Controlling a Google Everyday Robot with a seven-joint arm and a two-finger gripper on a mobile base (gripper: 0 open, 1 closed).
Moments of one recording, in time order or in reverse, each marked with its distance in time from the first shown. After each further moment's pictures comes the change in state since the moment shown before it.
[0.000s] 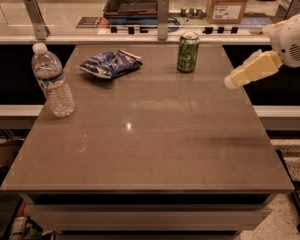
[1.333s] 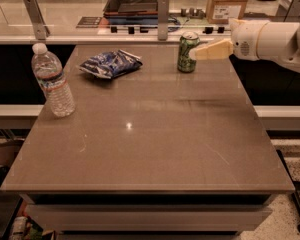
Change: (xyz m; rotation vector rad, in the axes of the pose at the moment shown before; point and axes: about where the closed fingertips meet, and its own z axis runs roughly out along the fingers) arm -0.052 -0.064 0.111 0.030 -0.424 0.160
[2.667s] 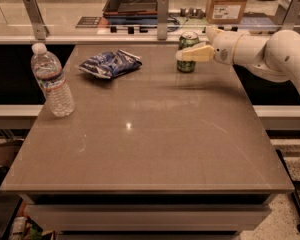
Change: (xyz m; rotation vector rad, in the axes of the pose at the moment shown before) arm 0.024 -0.011 0.084 -0.163 -0.169 0.072
